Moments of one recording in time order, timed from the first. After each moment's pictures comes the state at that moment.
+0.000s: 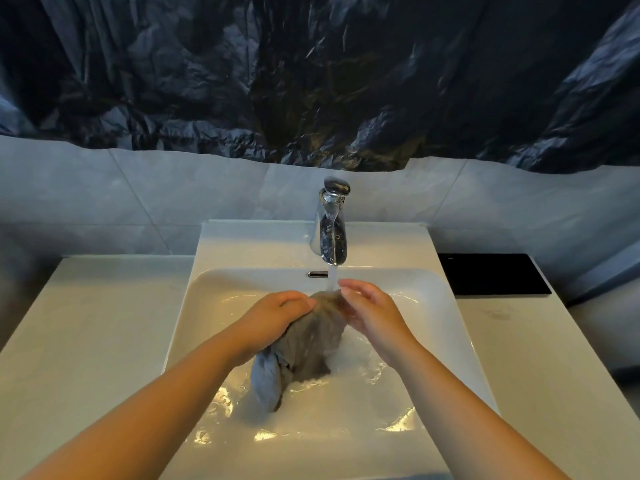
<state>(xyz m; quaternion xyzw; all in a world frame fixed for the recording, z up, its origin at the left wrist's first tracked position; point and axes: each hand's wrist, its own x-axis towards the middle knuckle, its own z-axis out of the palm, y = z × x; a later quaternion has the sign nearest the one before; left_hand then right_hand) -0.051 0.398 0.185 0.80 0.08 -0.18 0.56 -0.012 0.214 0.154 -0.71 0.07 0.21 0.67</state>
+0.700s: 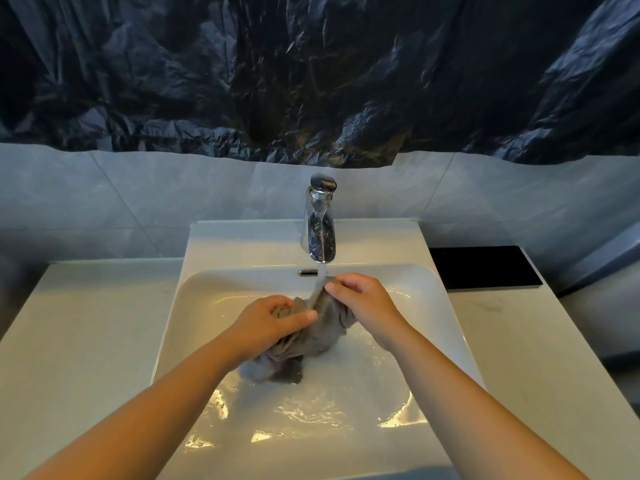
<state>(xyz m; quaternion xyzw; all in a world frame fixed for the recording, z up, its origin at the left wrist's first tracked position) -0.053 0.395 0.175 0.85 0.09 -0.19 0.48 -0.003 0.211 0.169 -0.76 -0.03 0.18 0.62</state>
